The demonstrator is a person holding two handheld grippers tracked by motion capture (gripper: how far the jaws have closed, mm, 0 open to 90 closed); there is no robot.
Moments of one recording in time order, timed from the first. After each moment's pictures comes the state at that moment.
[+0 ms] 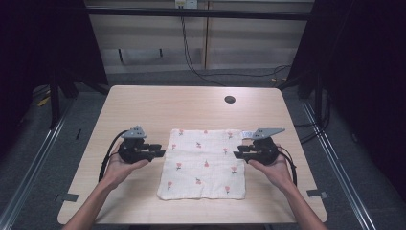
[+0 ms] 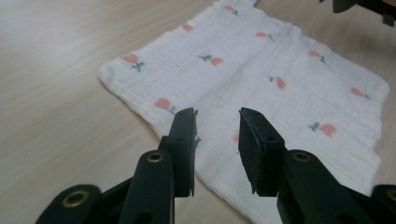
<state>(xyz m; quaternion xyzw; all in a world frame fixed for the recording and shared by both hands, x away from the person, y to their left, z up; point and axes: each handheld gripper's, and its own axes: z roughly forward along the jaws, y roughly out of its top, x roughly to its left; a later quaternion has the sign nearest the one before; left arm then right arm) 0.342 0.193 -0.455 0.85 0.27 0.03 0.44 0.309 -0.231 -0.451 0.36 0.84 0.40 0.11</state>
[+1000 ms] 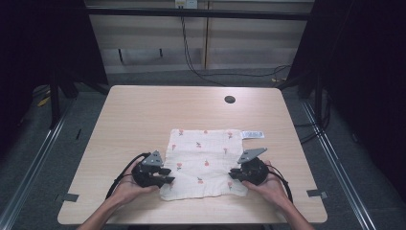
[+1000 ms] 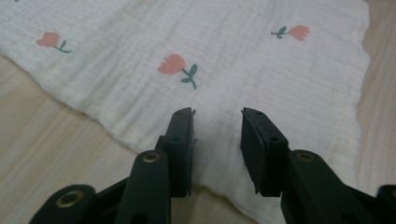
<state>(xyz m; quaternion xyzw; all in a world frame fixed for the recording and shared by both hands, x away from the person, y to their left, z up) 0.303 0.160 -0.495 0.91 0.20 0.03 0.37 0.280 -0.205 -0.493 0.31 0.89 0.33 0.08</state>
